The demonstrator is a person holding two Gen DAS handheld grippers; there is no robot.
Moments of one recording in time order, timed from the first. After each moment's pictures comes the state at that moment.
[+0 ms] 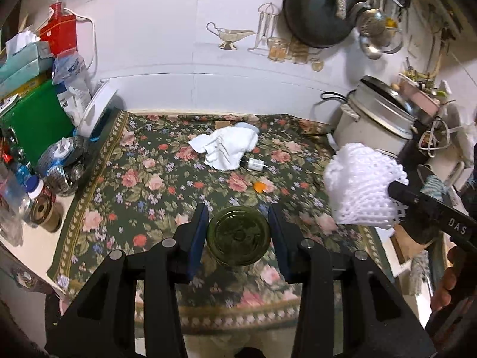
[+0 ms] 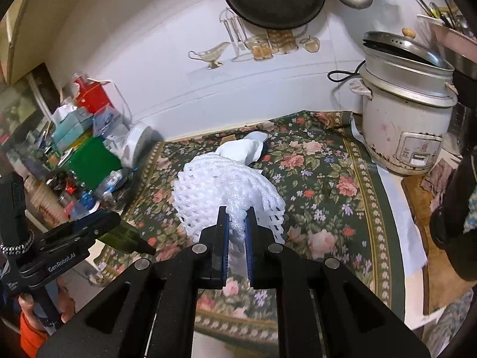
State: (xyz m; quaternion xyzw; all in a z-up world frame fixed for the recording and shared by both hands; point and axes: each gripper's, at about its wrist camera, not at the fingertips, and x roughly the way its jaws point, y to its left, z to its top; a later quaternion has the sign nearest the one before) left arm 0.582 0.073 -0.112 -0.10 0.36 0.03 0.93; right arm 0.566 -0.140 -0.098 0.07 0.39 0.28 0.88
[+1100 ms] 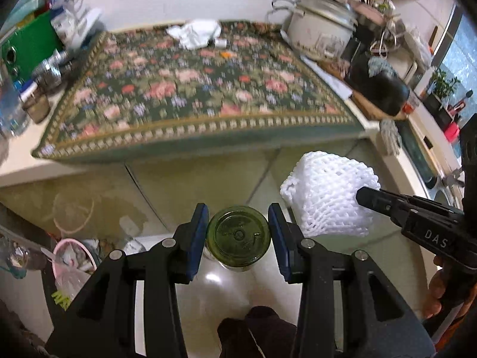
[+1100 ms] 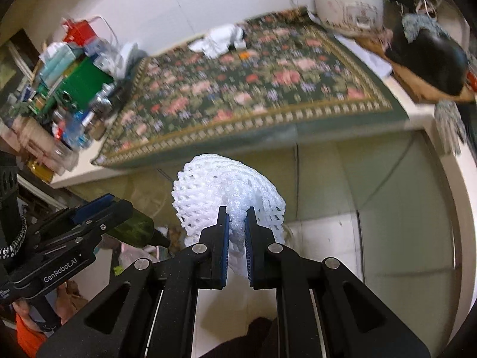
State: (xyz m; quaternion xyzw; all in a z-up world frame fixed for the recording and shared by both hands) left arm 0.363 0.042 -0.236 -0.08 0.48 -0.08 0.87; right arm 0.322 -0.127 -0.199 0.07 0.52 0.17 0.83
